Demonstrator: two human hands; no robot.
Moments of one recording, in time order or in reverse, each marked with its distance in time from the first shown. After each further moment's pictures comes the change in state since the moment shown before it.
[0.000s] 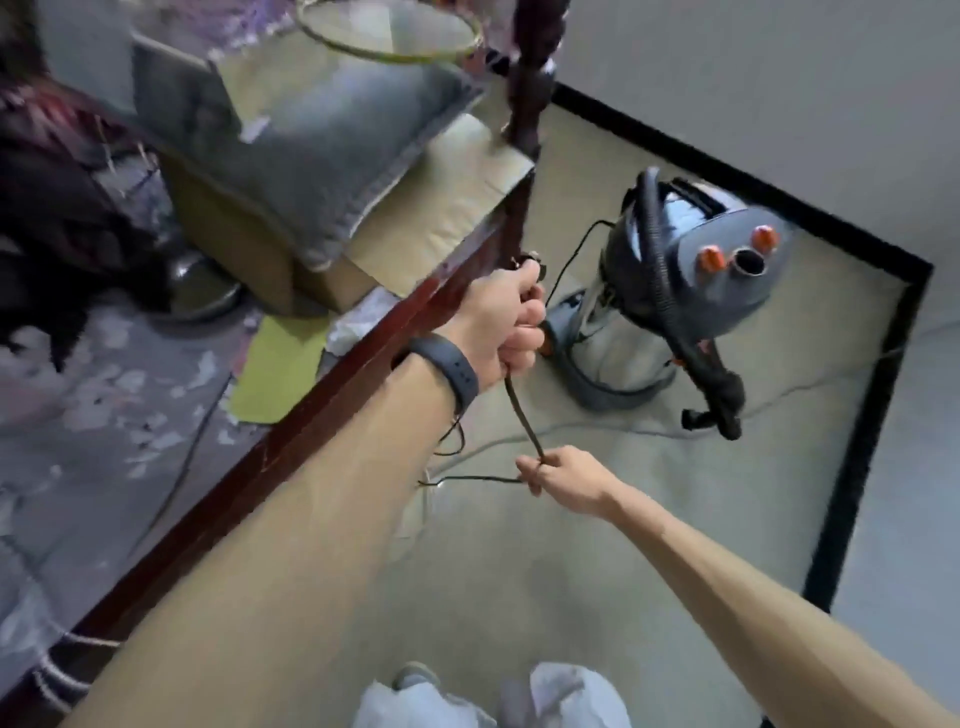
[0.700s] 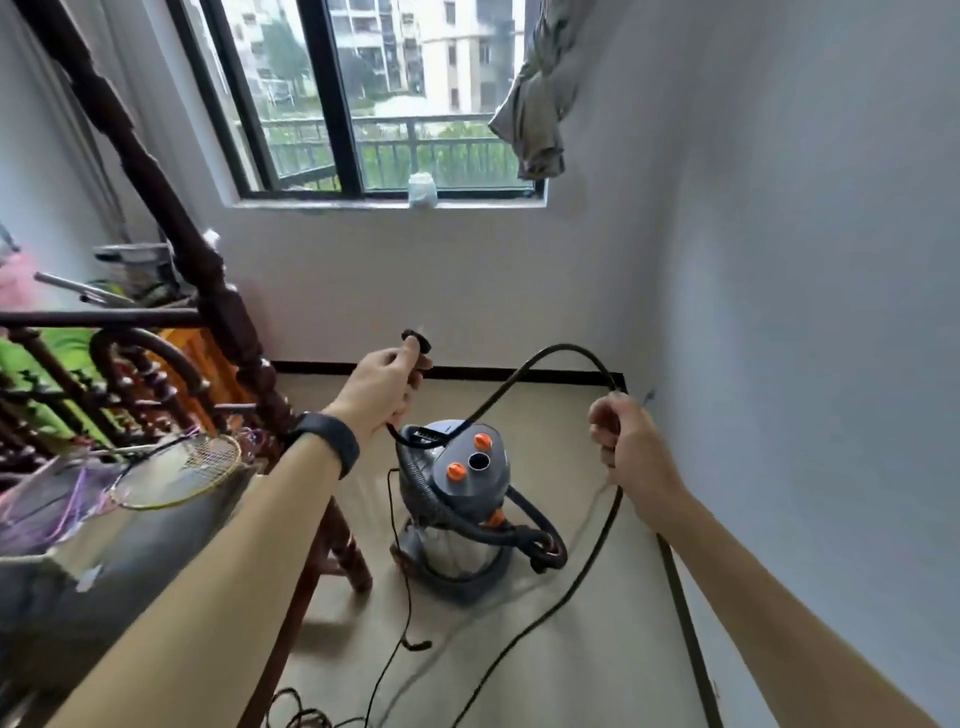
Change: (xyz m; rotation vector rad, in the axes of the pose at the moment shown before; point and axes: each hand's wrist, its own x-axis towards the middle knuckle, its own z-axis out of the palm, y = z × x) left_hand -0.117 0.191 0.304 0.646 -0.131 0.542; right_hand -0.408 0.001 -0.313 0.953 1.045 -0.315
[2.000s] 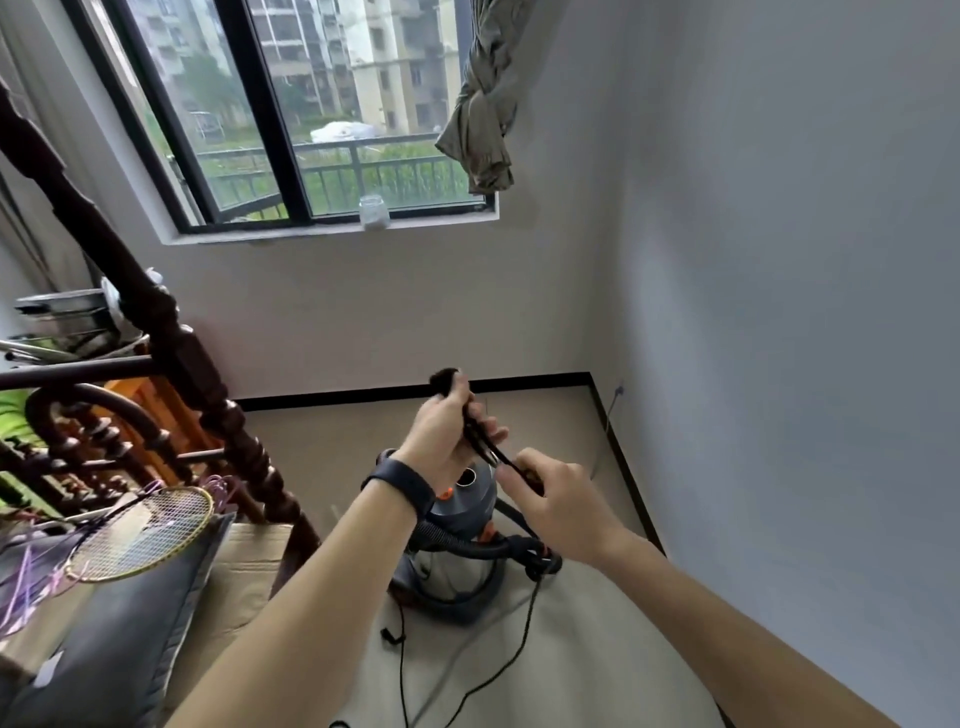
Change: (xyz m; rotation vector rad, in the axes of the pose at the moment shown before) left_hand -0.023 -0.004 0.080 -0.574 -0.176 -0.239; right_hand -0.031 0.026 0.059 -0.485 -0.210 -0.343
